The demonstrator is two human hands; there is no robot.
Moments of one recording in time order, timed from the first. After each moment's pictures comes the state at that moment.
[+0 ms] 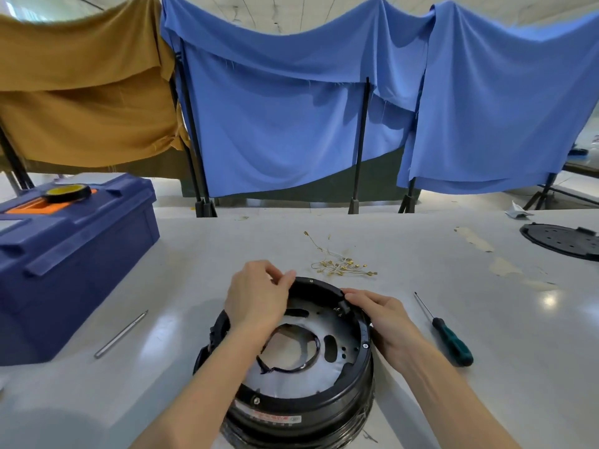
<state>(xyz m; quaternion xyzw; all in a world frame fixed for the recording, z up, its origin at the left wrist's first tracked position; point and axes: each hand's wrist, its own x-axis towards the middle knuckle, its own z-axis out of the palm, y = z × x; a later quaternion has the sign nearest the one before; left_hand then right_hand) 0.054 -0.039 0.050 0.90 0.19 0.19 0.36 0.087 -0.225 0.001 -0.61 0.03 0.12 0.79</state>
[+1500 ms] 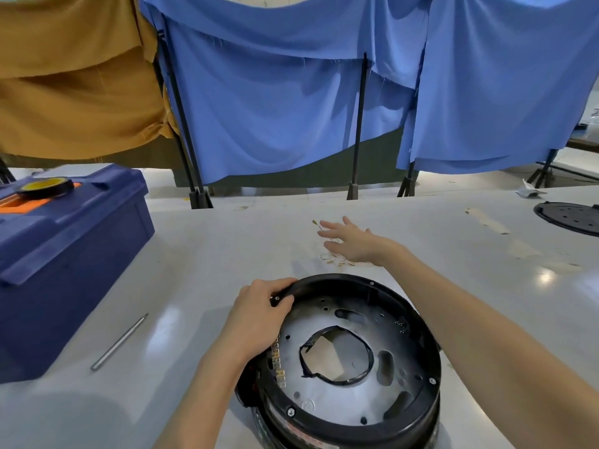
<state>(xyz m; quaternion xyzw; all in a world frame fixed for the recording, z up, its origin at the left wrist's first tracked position) 0.063 0.008 0.012 0.92 -0.04 0.09 0.38 0.224 -0.179 0.035 -0.95 -0.24 0.09 0.20</state>
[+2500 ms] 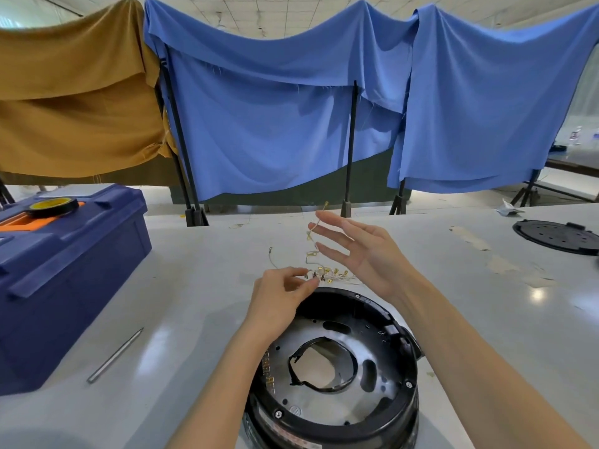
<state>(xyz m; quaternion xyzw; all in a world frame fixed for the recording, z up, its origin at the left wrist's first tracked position) 0.085 -0.030 0.034 0.86 0.00 0.12 0.50 0.135 -0.199 0.077 -0.53 -0.24 0.09 0.81</state>
